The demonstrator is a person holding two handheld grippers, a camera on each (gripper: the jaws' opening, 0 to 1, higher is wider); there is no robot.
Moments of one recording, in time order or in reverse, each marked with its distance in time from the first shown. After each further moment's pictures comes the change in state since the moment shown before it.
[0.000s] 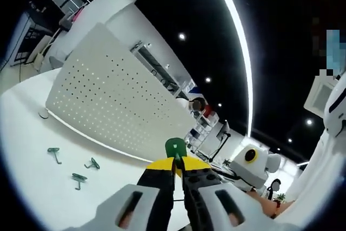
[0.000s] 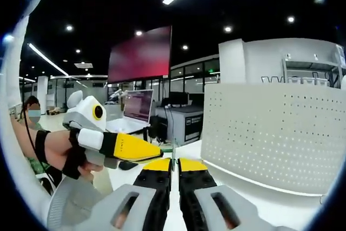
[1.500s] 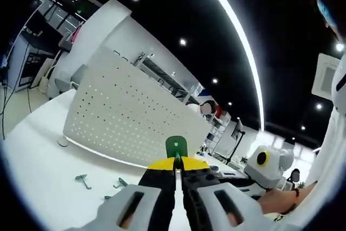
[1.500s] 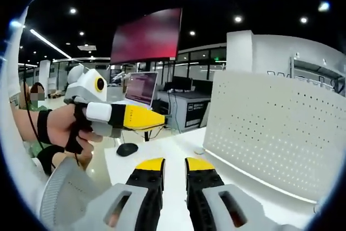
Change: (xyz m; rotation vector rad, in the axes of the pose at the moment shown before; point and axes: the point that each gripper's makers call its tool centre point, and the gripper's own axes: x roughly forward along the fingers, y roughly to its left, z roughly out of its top) left arm -0.015 0.040 0.046 0.170 -0.044 0.095; right arm 0.023 0.009 -0.027 -0.059 0.149 0.021
